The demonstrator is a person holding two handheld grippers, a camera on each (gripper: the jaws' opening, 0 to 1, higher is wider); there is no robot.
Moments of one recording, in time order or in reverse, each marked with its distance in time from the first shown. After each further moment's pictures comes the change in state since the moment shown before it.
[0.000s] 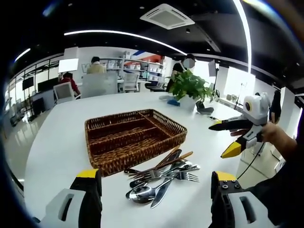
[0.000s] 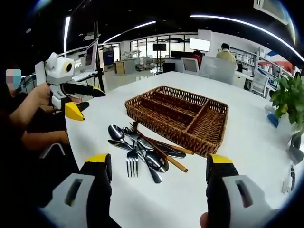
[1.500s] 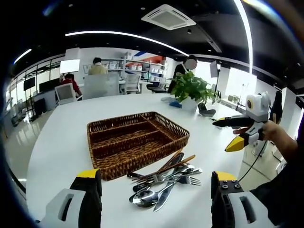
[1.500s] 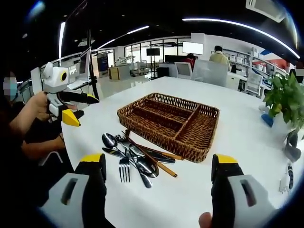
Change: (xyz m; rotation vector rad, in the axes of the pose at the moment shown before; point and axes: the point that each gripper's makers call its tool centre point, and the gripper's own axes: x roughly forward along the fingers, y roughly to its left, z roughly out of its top) left arm 0.001 0.004 0.013 -0.003 -0.008 0.017; right arm -0.013 -0.025 0.016 0.040 -0.045 -0.044
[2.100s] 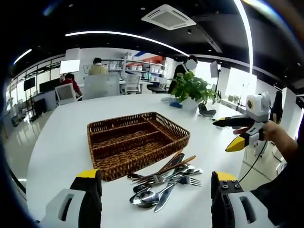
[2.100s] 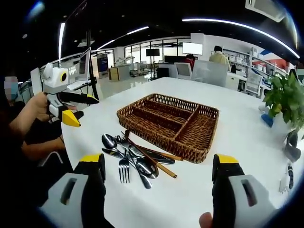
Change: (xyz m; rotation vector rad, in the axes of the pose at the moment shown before) left arm 0.001 0.001 0.001 -0.001 -0.004 0.003; right arm 0.001 -0.001 0.001 0.003 -0.006 -0.001
